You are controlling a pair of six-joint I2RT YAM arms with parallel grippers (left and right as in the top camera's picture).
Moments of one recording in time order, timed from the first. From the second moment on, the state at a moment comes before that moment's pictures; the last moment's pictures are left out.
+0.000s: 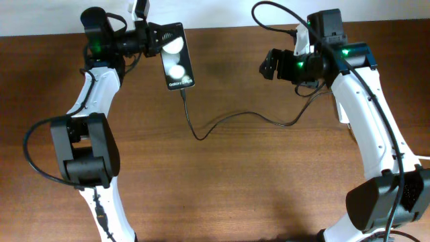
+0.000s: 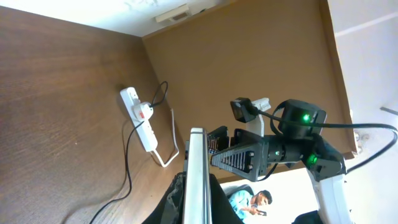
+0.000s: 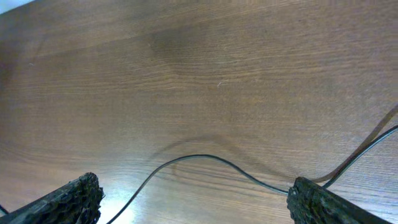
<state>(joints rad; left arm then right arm) 0.05 2.23 1.77 0.42 1.45 -1.12 0.12 1.78 1.75 -0.99 -0.30 0.31</state>
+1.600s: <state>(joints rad) -0.19 2.50 1.76 0.30 1.02 -0.80 0.12 1.78 1.61 -1.06 -0.35 0.23</state>
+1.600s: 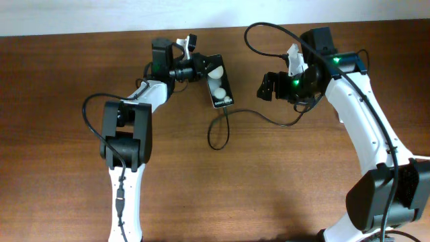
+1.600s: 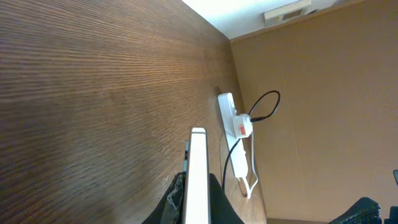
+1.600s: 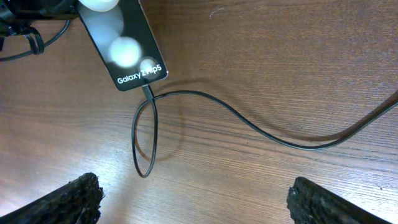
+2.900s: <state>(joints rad) -0.28 2.55 1.76 0.22 0.96 -0.78 0.12 1.78 1.60 -1.10 -0.38 0.20</state>
